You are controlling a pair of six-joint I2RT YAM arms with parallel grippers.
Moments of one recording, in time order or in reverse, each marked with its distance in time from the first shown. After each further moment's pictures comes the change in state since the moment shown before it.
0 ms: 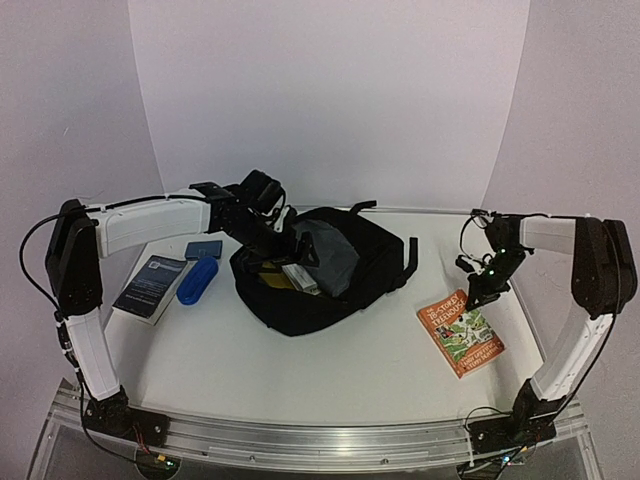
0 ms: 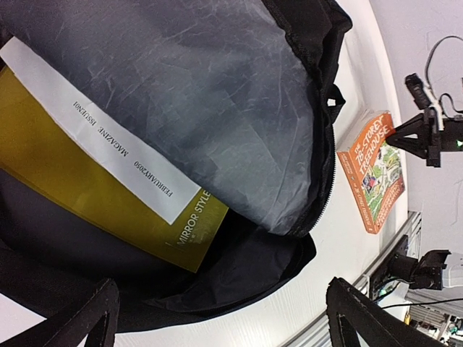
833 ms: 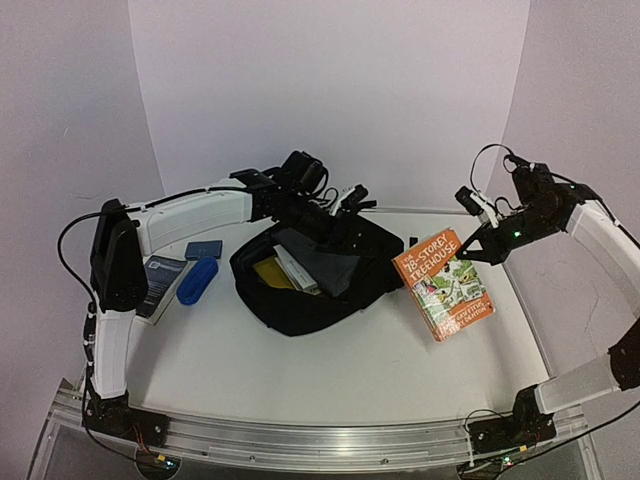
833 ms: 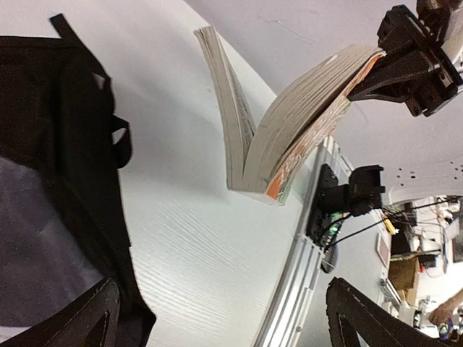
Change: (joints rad) left arm -0.083 0.219 0.373 0.059 0.344 0.293; right arm 0.125 -0.459 0.129 -0.127 -0.333 -0.138
